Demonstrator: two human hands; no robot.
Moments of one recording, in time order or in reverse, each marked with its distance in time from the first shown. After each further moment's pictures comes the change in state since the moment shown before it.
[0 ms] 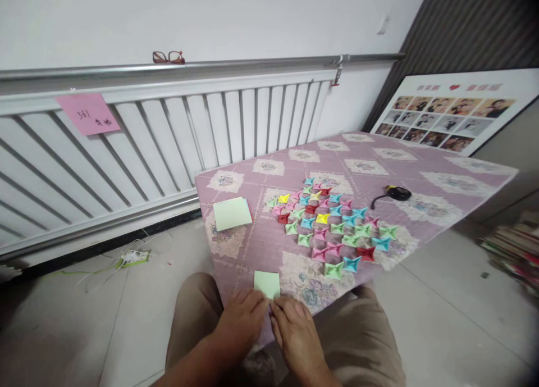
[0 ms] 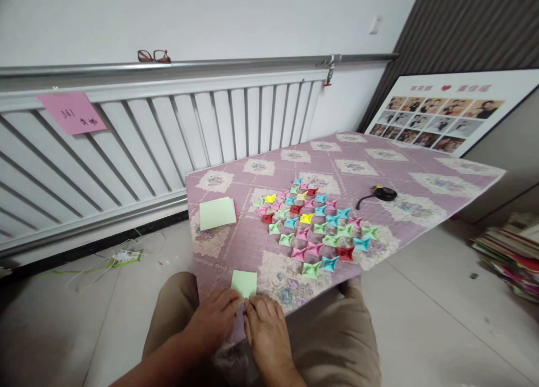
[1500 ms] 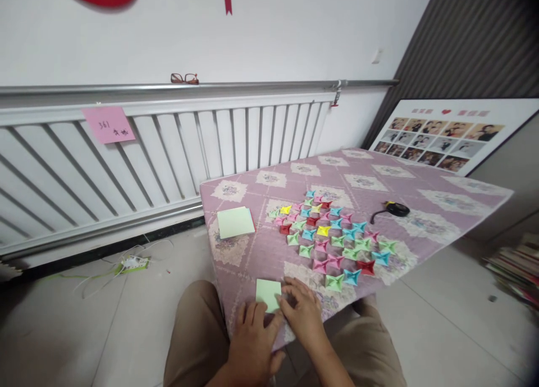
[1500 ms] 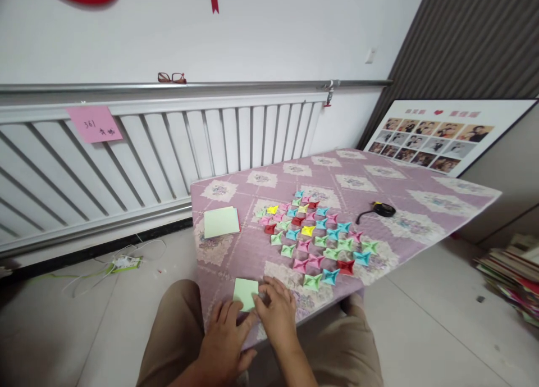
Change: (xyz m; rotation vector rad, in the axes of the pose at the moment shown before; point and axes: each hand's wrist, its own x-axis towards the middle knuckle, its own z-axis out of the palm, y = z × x) left_hand 0.001 0.046 0.001 -0.170 0.053 -0.242; right_hand 0.039 0.036 0.007 0.209 -0.017 0.413
